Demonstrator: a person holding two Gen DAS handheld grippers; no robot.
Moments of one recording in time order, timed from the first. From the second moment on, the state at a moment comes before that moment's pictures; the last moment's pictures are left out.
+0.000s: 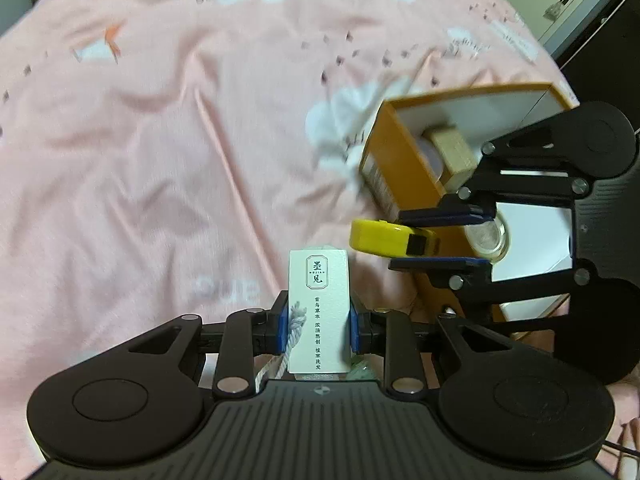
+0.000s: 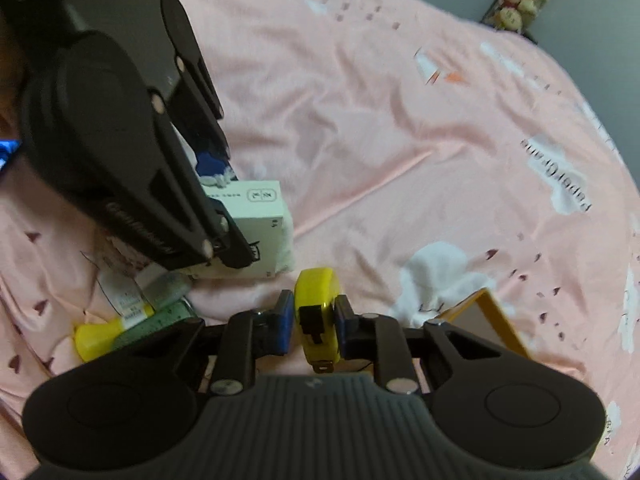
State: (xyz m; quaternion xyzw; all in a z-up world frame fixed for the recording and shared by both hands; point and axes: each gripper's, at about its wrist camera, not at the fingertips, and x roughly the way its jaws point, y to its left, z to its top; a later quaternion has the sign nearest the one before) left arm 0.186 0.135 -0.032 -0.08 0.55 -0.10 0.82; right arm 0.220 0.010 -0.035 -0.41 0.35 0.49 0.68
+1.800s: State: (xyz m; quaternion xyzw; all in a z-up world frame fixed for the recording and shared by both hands) left arm 0.365 -0.057 -0.095 -0.20 0.57 -0.13 0.79; right arm 0.332 -0.189 -0.056 -0.38 0.42 0.33 0.75
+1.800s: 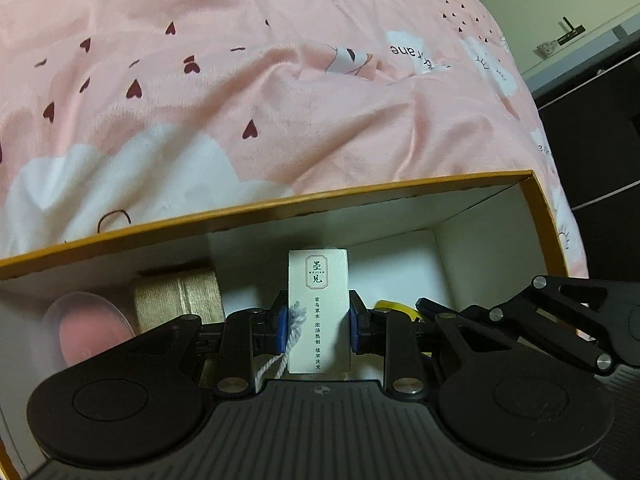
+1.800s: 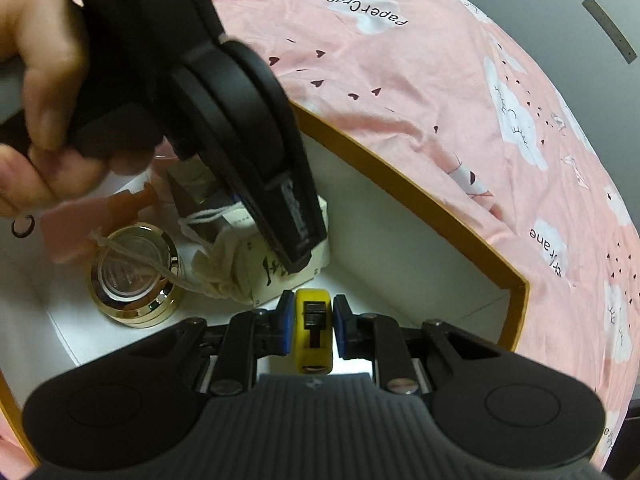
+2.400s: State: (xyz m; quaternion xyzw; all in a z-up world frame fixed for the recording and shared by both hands) left arm 0.341 -0.048 -0.032 -0.08 0.52 -0.12 0.84; right arm 0.324 -0.183 -0.061 -0.43 0.37 0.34 0.74
